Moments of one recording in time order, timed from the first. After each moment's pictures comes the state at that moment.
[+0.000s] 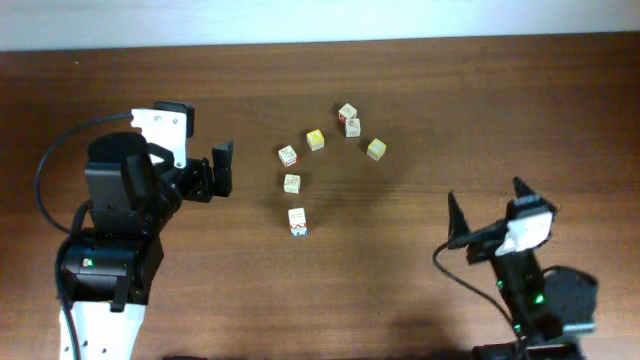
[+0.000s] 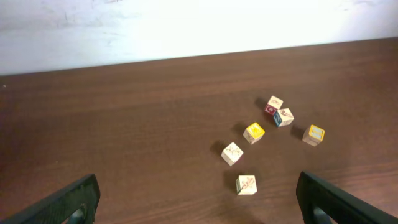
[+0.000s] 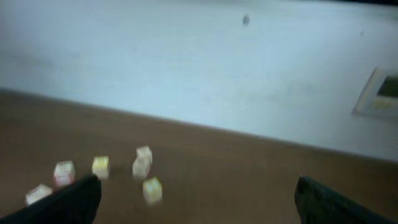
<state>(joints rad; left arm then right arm) -0.08 1.05 1.16 -0.63 0.11 0.01 0.03 0.31 0.36 -0.06 -0.16 -0.10</state>
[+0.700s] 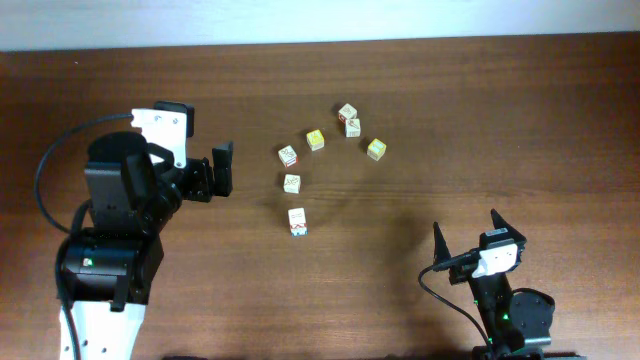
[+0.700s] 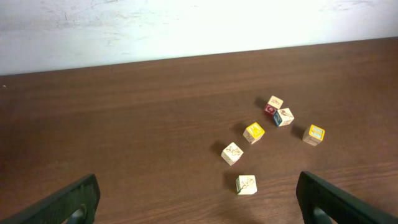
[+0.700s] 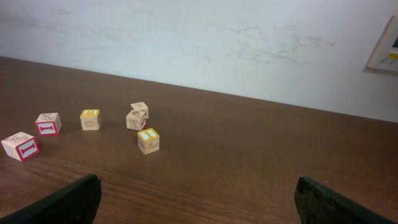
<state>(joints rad) -0.08 1.06 1.16 -0.63 0.11 0.01 0.02 0.02 0.01 -0.07 -0.14 -0.11</state>
